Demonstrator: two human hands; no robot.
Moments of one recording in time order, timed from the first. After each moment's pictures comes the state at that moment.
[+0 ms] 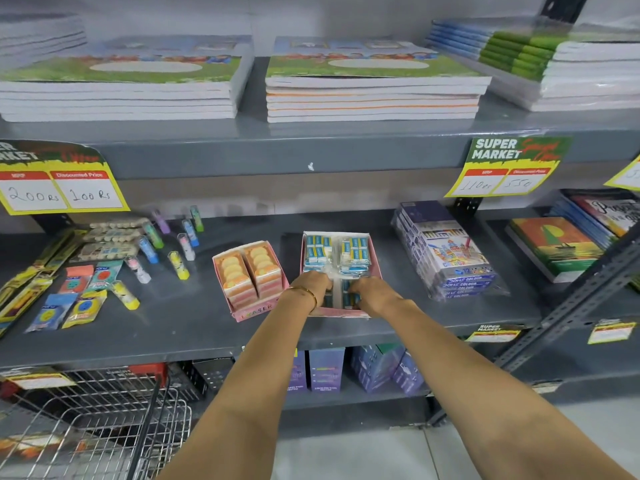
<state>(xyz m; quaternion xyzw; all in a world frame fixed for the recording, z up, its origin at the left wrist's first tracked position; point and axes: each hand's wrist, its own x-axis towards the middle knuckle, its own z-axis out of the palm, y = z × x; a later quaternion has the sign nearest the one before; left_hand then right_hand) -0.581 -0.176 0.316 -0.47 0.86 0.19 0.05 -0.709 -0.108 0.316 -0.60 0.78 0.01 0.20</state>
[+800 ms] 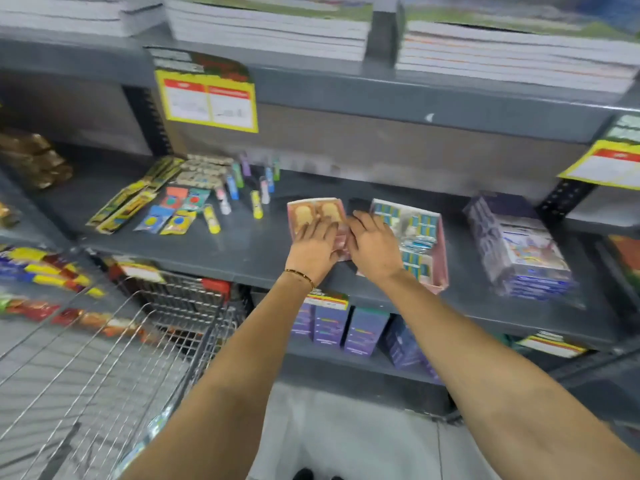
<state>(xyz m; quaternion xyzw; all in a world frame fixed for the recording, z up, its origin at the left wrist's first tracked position) -0.463 -0.147 0.326 -0.52 0.85 0.02 -0.13 -0.596 -0.118 0.350 -0.74 0.65 -0.18 -0.05</state>
